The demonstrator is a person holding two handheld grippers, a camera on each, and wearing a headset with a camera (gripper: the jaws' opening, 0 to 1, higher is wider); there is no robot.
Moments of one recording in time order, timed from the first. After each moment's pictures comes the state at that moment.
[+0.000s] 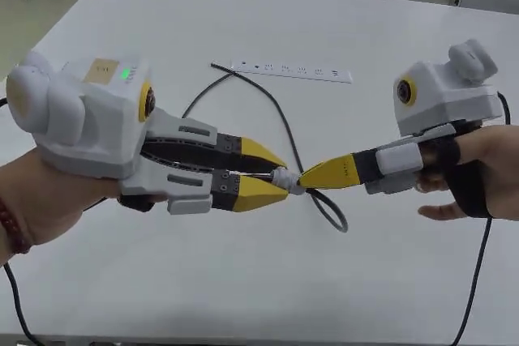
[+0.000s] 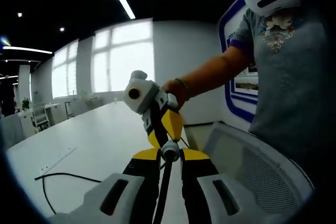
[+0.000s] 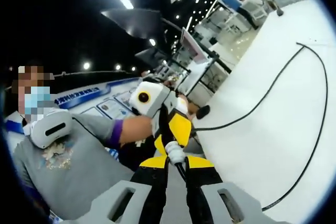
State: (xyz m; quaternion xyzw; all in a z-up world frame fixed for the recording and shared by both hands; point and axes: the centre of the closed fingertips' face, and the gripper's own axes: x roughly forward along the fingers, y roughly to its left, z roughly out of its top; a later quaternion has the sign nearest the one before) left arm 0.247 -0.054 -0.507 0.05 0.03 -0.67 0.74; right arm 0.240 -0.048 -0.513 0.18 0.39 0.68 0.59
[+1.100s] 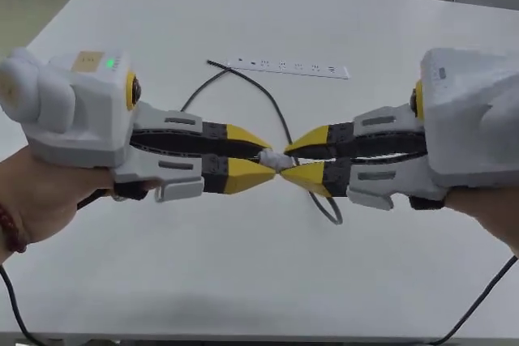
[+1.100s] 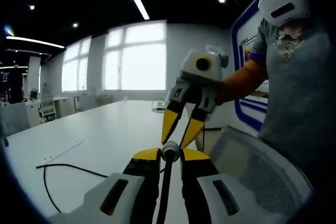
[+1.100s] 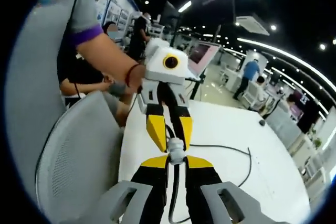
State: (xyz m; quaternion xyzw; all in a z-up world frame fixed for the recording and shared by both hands) left arm 0.266 -0.044 -0.508 0.02 0.05 -0.64 0.76; right arm 0.258 -0.041 -0.514 -0.31 0.10 0.58 0.74
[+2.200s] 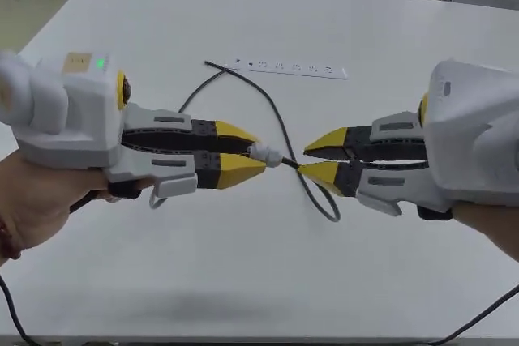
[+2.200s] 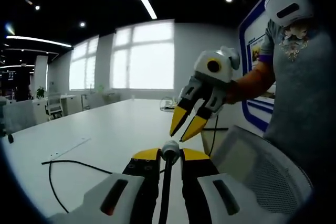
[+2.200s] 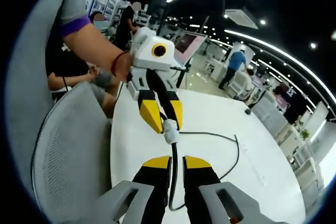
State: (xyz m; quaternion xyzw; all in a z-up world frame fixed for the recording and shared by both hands) left arm 0.275 -0.036 -0.509 0.02 0.05 -0.62 0.79; right arm 0.271 -0.062 -0.522 -0.32 0.14 0.53 0.77
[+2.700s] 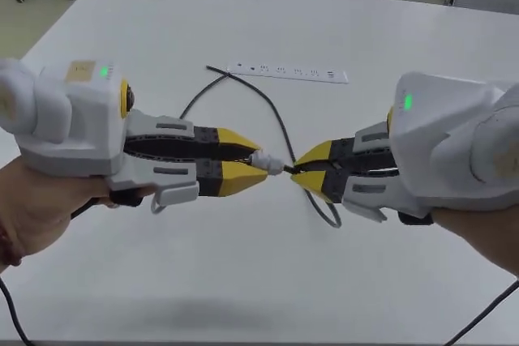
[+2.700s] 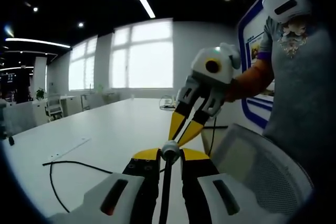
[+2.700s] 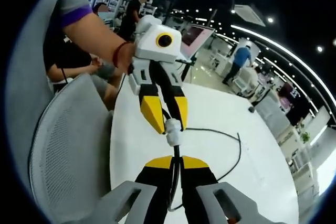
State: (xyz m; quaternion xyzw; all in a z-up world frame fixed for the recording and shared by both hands) left arm 0.273 -0.035 -0.511 0.03 0.05 -0.62 0.79; right arm 0.269 -0.053 -0.528 -0.35 0.14 0.53 0.76
